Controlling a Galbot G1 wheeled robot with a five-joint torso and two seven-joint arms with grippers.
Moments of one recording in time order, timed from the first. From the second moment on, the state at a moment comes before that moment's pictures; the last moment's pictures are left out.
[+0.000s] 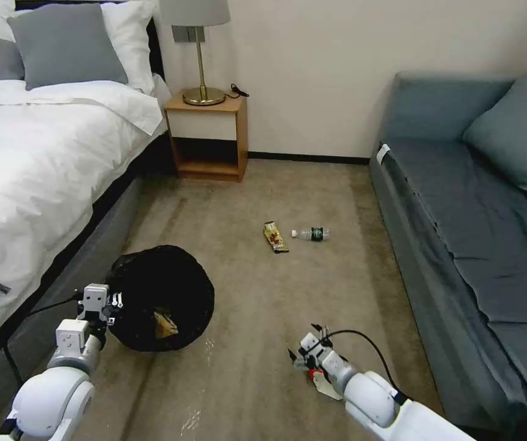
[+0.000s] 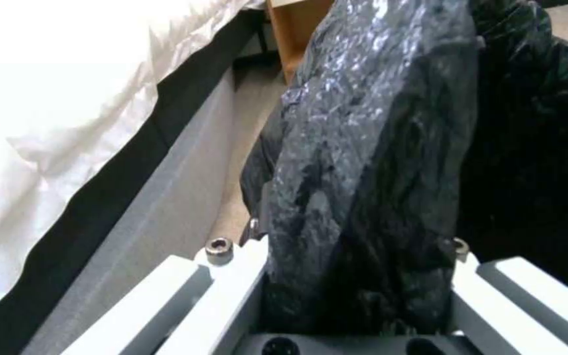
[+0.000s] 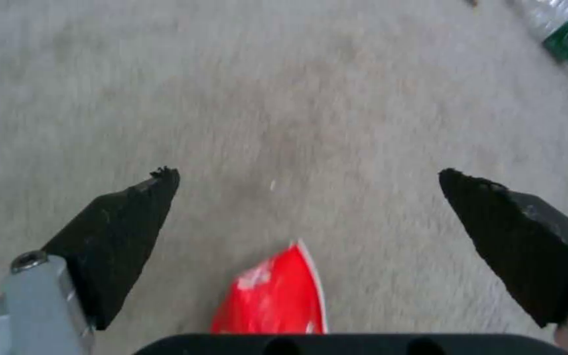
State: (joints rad) left arm 1.52 -1.04 -0.66 -2.00 -0.31 0.22 -0.16; right arm -1.10 0.95 -0.24 1.59 0.11 -0.35 0.08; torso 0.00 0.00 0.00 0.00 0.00
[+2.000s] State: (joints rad) left arm 1.54 -1.05 -0.65 -1.93 -0.30 0.13 -0.16; right arm -1.22 0.96 -0.09 1.41 0.01 -0.28 -0.07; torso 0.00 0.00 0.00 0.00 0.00
